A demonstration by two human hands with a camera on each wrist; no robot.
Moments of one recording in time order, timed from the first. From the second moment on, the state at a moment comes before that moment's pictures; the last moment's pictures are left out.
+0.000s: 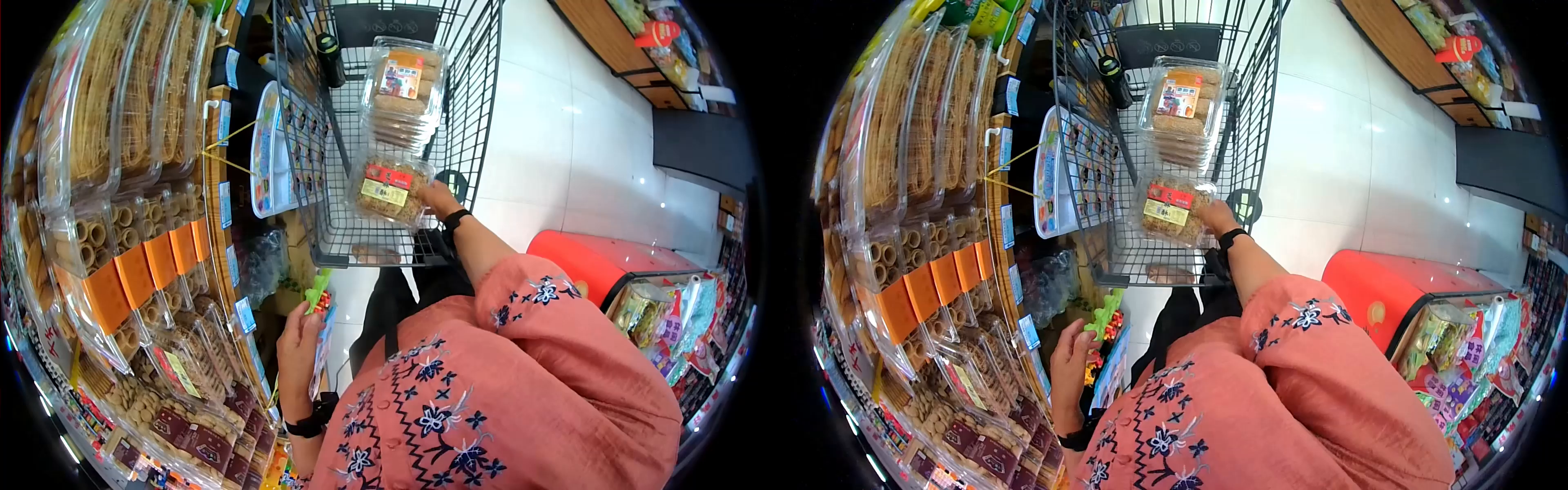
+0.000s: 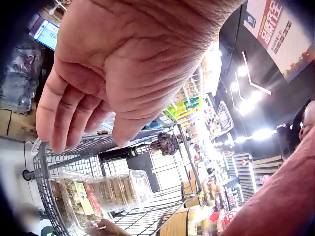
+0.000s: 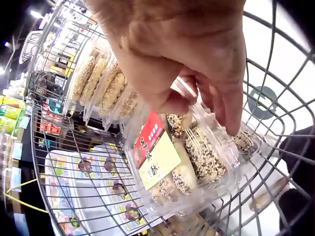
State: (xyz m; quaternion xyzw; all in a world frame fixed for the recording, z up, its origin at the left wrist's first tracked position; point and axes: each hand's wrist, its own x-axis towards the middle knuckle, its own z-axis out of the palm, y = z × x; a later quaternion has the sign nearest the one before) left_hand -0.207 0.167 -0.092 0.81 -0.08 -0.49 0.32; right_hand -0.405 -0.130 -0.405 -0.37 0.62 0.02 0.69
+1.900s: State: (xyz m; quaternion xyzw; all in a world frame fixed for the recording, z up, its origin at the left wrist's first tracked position) left_hand -0.240 0.315 0.038 0.50 0.00 -0.11 0.86; right_hand -0.232 0.010 0.074 -0.71 -0.05 0.04 0.71
